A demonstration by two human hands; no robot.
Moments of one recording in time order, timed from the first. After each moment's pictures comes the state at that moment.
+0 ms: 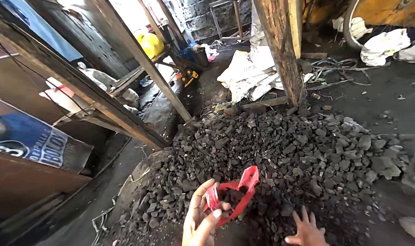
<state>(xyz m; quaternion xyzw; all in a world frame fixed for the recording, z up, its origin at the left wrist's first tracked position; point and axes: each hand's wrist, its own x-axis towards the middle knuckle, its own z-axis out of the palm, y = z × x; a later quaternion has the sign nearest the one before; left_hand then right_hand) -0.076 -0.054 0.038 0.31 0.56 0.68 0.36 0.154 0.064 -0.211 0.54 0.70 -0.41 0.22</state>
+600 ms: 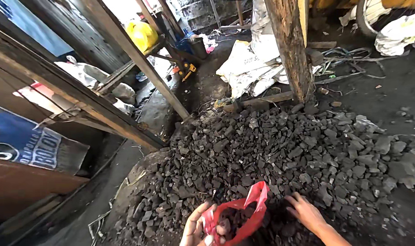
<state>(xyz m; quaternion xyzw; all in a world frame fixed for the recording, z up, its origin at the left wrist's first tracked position) -0.099 -0.051 -0.004 0.26 0.54 0.69 0.40 0.122 0.149 -0.226 0.44 0.81 -0.38 0.10</state>
